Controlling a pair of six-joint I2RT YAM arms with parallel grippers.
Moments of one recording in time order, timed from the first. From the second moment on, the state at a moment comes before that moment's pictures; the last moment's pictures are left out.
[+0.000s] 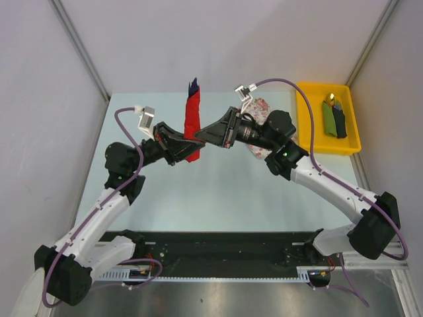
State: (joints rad) left arm -0.38 0.96 0.75 0.66 0.82 -0.81; right arm 0.75 1.37 1.19 0.46 -0.60 0.92
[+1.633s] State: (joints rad) left arm -0.47 0.95 0.80 -0.06 0.77 -0.28; right arm -0.45 1.87 1.62 -0.40 -0.98 -0.06
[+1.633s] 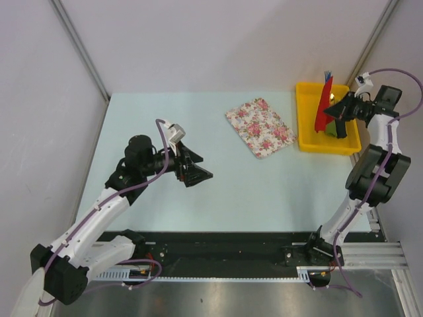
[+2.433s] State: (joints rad) left arm -0.47 1.07 0.80 -0.16 0.74 -0.22; right arm -0.39 2.52 2.15 -0.45 -1.02 -0.05
